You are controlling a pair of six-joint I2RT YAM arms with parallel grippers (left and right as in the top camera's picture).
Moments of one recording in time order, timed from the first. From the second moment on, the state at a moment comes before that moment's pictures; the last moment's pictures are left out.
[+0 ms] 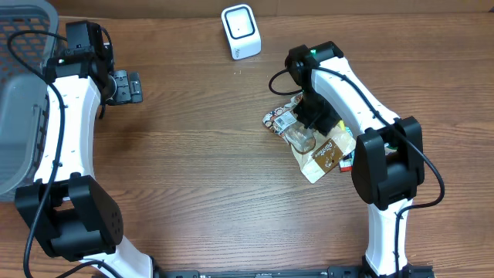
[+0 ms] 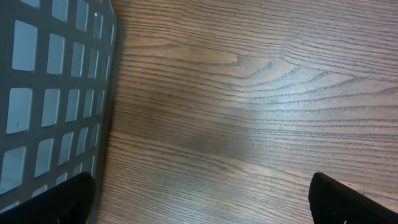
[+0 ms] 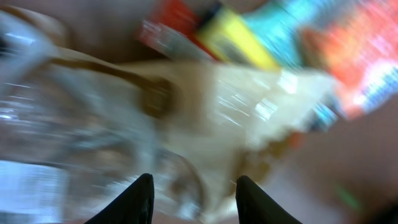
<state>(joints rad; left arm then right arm) 0.16 1.83 1.65 -1.00 -0.13 -0.02 0.35 2.19 1.86 -1.45 0.18 1.06</state>
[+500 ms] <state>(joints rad) 0.16 1.83 1.65 -1.00 -0.13 -0.02 0.35 2.19 1.84 -1.31 0.23 0.87</state>
